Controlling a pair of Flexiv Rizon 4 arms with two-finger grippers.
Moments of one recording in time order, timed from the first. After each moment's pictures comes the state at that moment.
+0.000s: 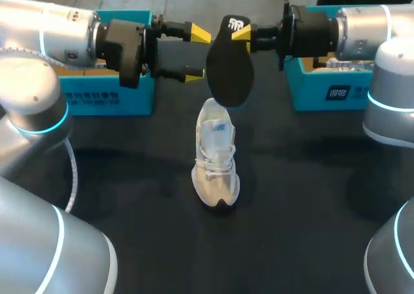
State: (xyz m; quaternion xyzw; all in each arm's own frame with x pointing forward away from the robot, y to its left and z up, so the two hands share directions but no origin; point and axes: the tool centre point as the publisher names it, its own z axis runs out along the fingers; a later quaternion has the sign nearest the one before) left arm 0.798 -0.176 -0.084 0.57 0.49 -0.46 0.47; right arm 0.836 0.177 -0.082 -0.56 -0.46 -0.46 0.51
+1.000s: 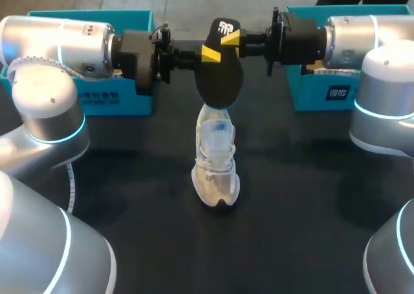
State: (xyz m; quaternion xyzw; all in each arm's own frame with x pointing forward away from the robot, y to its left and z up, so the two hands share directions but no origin) left arm 0.800 -0.198 -0.093 0.56 0.47 -0.47 0.49; right arm 0.832 0.197 -0.087 -0.54 -0.46 -0.49 0.51
